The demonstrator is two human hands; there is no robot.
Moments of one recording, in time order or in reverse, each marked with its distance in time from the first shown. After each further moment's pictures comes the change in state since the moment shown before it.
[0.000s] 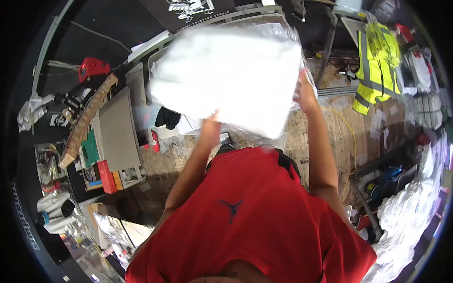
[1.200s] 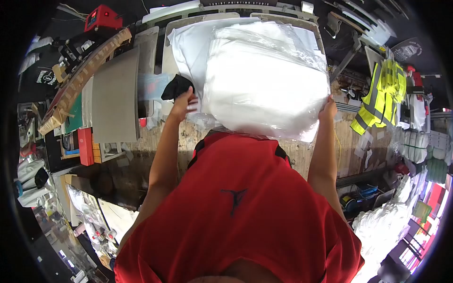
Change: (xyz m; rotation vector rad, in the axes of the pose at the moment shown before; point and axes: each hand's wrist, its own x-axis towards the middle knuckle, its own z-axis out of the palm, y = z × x) left_hand 0.007 -0.180 -0.153 -0.725 0.059 -0.746; right_hand 0.097 0.091 -0.068 0.169 0.797 -0.113
